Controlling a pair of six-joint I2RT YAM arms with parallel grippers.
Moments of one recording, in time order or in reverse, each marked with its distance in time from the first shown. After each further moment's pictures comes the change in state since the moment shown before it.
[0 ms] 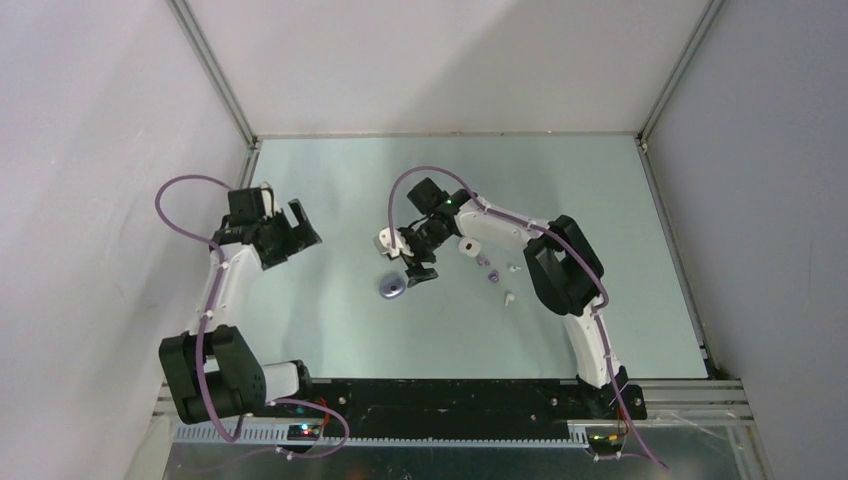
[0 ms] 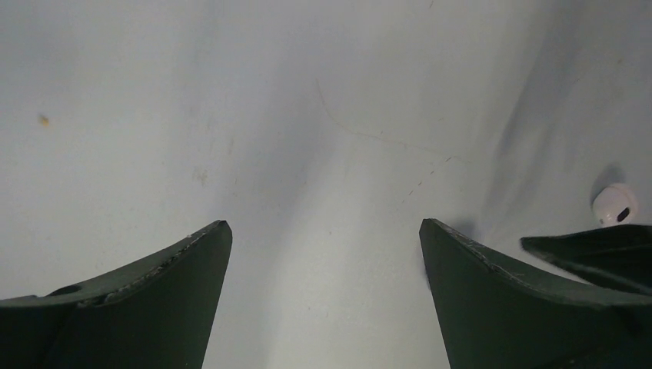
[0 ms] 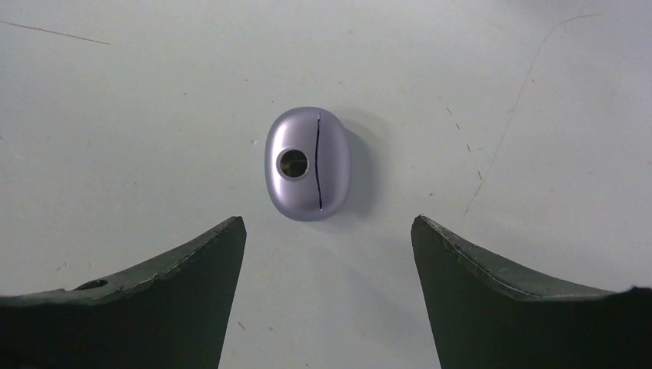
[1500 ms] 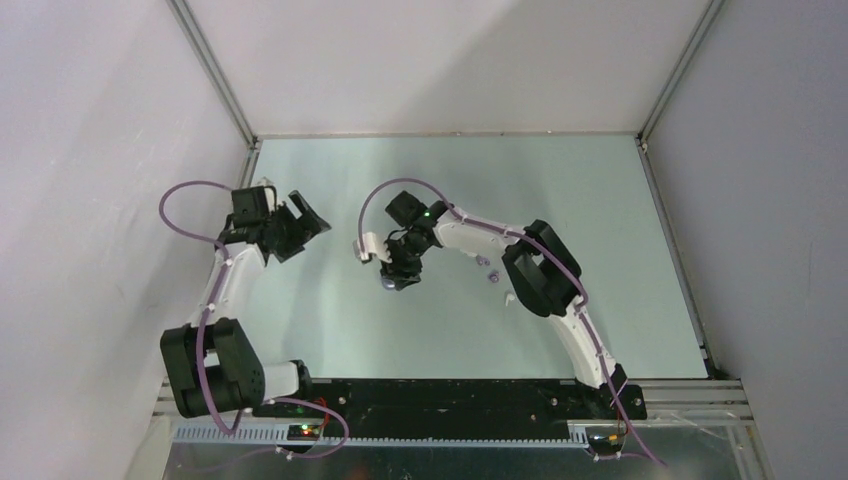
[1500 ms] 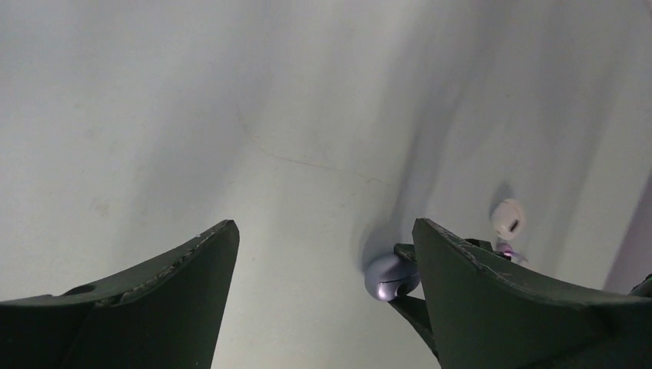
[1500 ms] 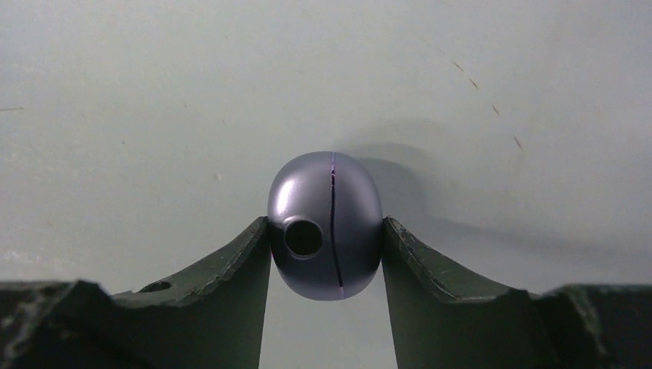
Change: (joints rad) left arm -0.014 0.023 -0.004 0.127 0.102 -0.184; right arm 0.097 0.124 0.103 0.018 0.225 0.320
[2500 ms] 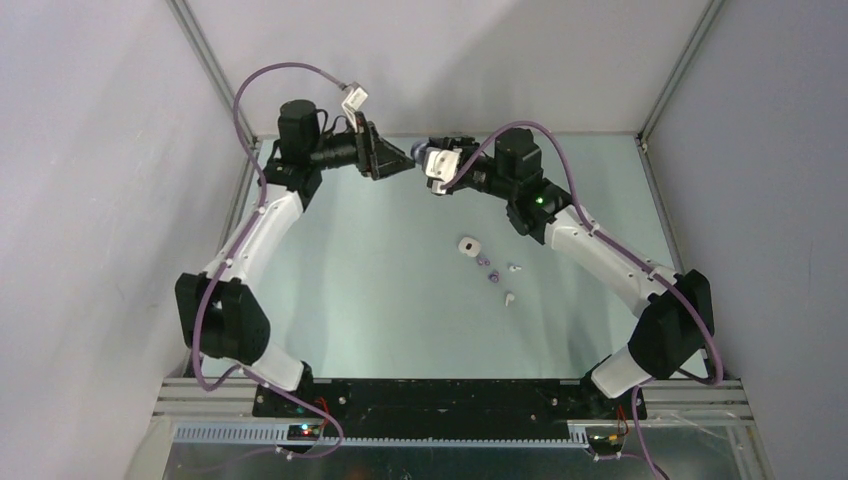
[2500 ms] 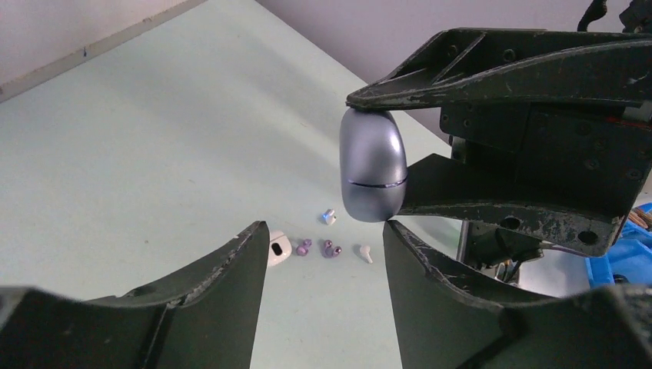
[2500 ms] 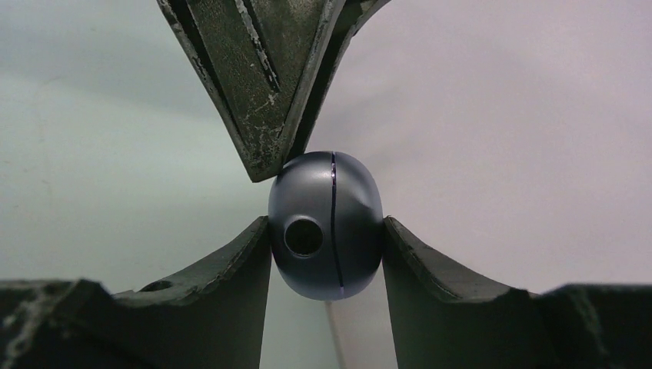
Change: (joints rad) left arm -0.373 0.266 0.505 0.383 0.712 0.226; right arm -0.219 -0.736 -0.424 0.750 0.138 -0.002
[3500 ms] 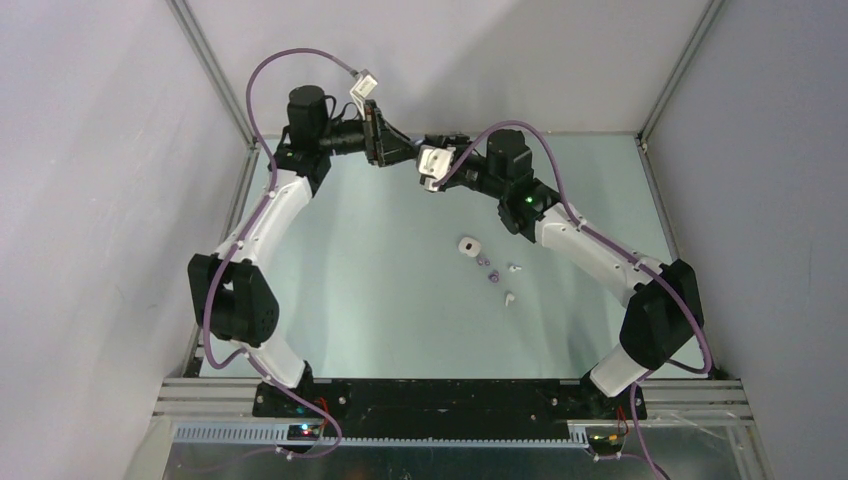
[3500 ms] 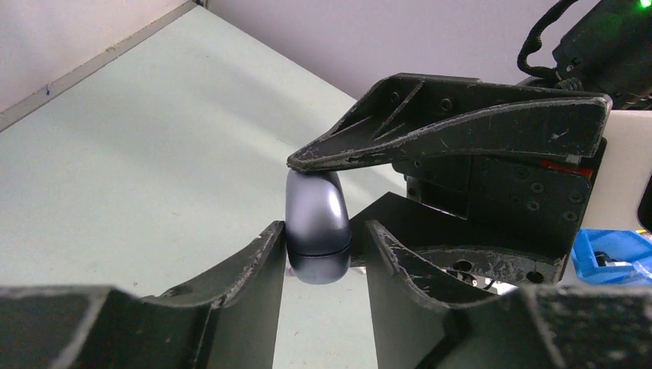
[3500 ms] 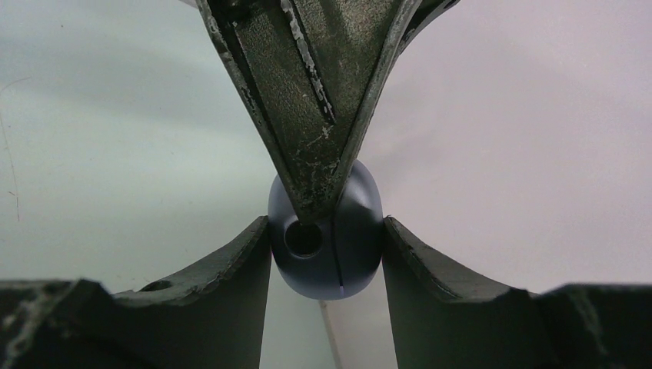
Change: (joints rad) left arm -0.025 0.132 0.149 0.046 0.098 -0.025; right arm 0.005 0.060 0.000 0.099 0.047 0.000
